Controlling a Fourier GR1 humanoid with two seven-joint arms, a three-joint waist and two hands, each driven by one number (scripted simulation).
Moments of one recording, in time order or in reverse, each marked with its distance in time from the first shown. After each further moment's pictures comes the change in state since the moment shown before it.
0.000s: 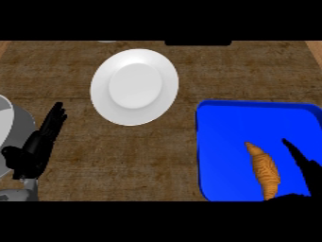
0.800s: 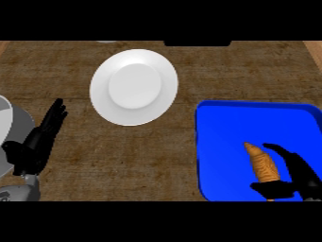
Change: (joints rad) left arm -0.022 -0.046 0.062 -0.007 -0.057 -0.043 0.036; right arm -0.053 0.197 -0.086 0.266 0.144 0.167 -0.131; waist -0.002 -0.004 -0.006
